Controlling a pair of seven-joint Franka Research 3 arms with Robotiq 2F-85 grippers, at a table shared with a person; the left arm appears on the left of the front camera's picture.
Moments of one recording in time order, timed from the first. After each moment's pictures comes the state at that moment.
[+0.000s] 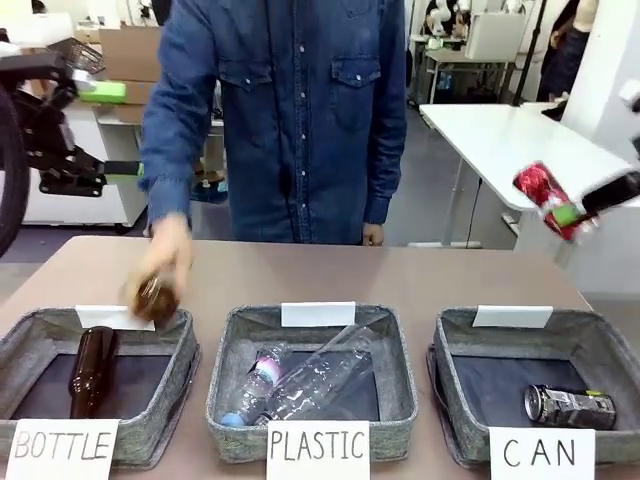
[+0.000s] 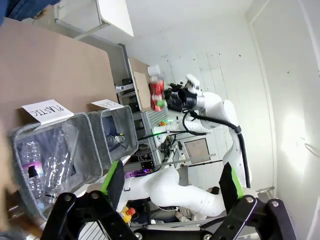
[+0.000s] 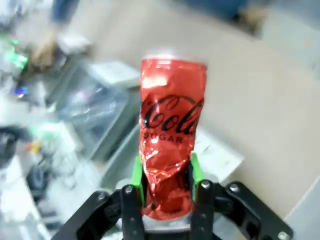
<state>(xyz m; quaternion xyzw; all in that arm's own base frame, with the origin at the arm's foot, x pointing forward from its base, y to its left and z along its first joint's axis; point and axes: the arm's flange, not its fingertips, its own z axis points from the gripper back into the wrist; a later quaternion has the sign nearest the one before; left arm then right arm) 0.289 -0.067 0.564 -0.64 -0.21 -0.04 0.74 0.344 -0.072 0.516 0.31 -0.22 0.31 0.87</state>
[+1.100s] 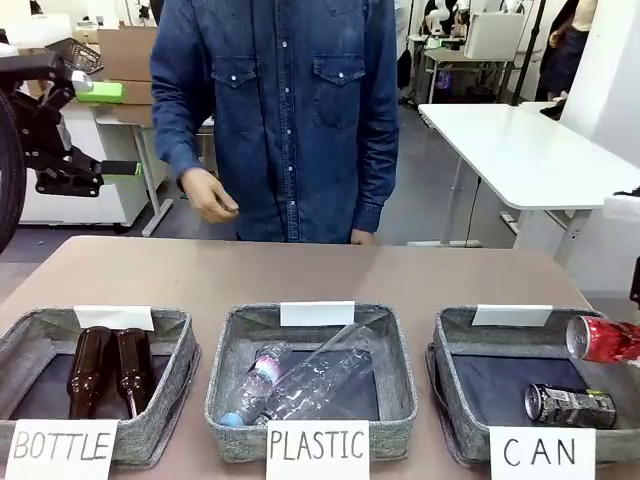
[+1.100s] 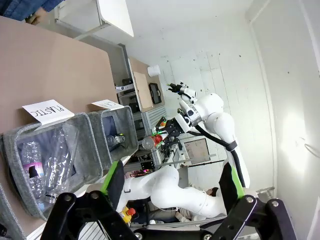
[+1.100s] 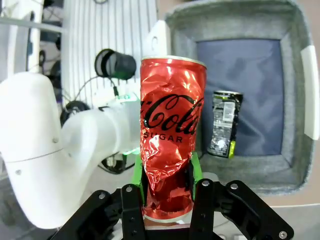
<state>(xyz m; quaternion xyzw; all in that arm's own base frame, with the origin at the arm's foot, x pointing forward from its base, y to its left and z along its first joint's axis) 0.289 -0.067 0.564 -0.64 -0.21 -0.04 0.74 0.280 -0.048 0.485 0.22 0.02 0.65 0.72</state>
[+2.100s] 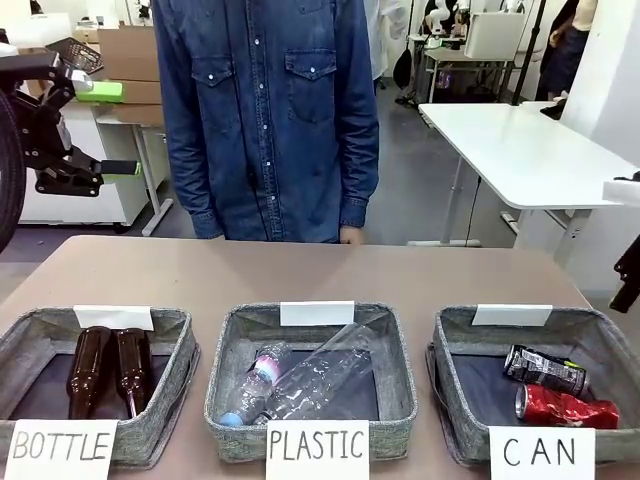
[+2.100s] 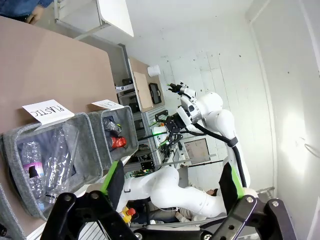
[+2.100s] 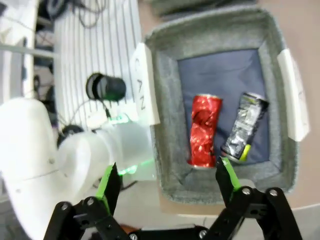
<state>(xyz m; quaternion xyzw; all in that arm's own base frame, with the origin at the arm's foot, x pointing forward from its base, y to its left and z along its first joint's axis) 0.289 -0.066 0.564 -0.64 -0.21 -0.04 0.74 0.292 -0.052 0.487 0.25 -0.03 0.61 0.75</state>
